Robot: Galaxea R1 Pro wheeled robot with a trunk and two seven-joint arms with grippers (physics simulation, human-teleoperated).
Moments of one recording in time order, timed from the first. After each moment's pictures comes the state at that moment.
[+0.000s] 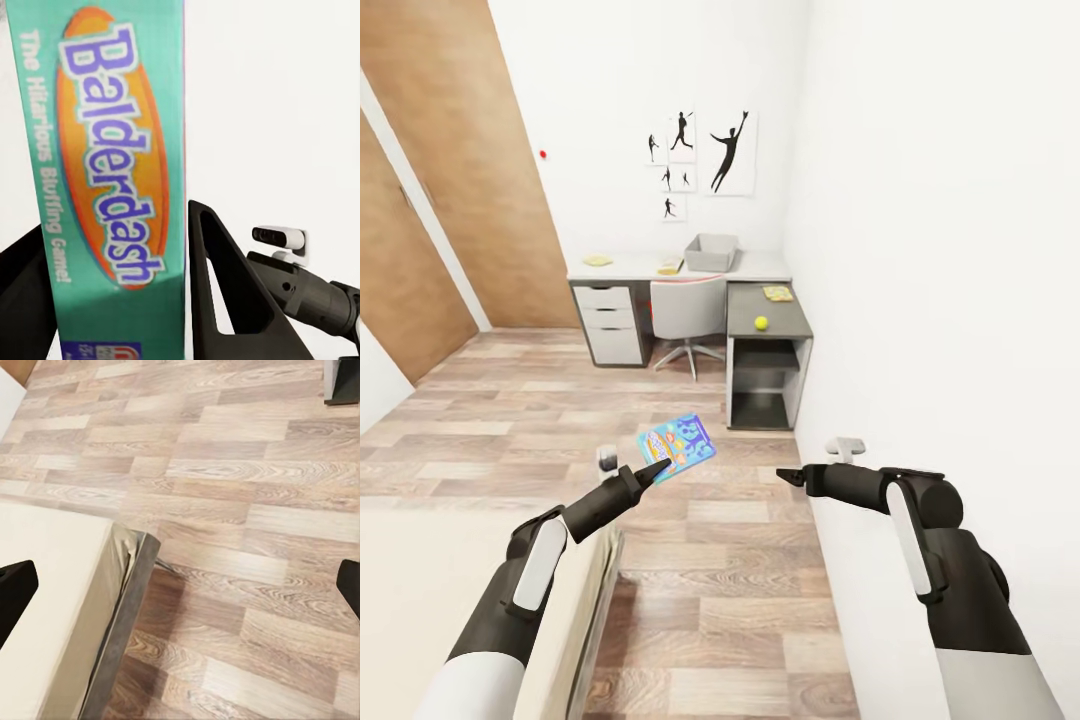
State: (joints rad) left arm -0.53 -0.04 0.18 -1.10 0.65 0.73 -0.79; right arm -0.55 -0.01 -0.06 -1.50 -0.05 1.04 0.52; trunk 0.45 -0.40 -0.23
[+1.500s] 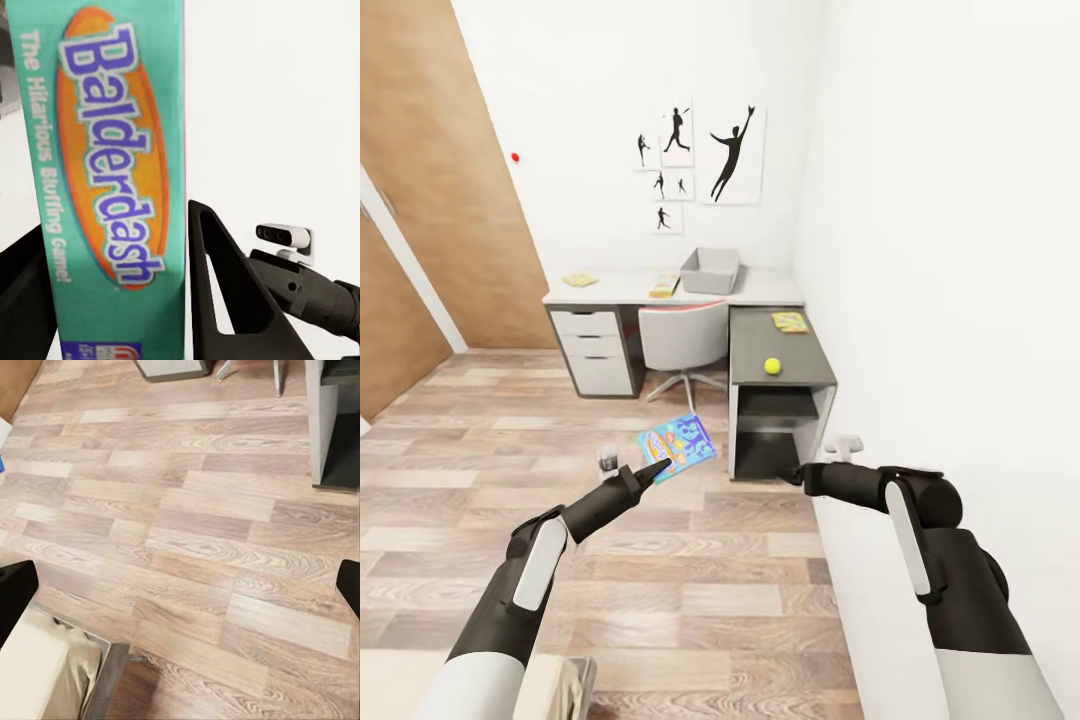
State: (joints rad) left arm -0.53 -0.04 0.18 -1.10 0.65 0.73 -0.79; right arm -0.55 -0.01 -0.05 -1.52 -0.05 1.04 0.53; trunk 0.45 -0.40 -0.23
